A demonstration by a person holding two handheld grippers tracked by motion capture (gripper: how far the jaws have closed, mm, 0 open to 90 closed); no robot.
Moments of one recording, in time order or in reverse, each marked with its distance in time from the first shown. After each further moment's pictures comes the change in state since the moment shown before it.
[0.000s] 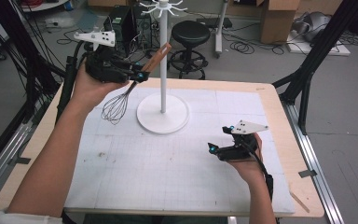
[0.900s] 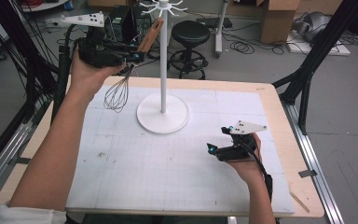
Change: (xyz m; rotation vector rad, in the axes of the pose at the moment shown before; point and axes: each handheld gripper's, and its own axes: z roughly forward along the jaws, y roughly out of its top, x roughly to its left) left arm 0.009 0.024 -0.014 -0.114 0.085 -0.023; right arm 0.001 0.000 0.002 0.007 0.006 0.000
